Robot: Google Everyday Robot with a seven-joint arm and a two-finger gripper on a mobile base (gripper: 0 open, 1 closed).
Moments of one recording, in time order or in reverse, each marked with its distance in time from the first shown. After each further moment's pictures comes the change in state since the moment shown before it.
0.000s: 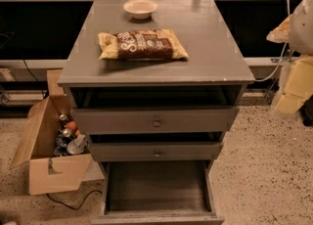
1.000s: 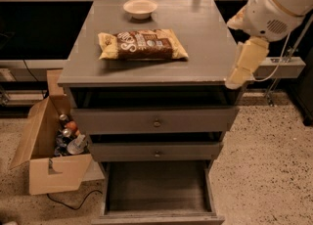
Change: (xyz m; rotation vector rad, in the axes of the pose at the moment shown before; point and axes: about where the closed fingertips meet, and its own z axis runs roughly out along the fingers) arm -0.064 -0.067 0.051 -0.008 -0.179 -0.062
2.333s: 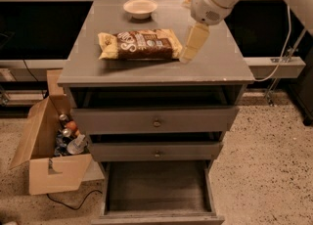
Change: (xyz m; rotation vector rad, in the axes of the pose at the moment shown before) arm -0.091 -0.101 0.082 0.117 -0.123 -0.164
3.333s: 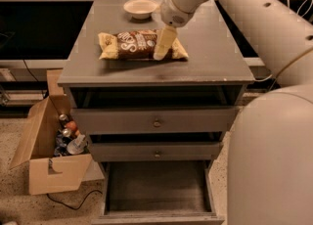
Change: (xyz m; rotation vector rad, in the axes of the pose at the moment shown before) arm -0.034 -0.045 0.099 -0.050 -0.050 -0.031
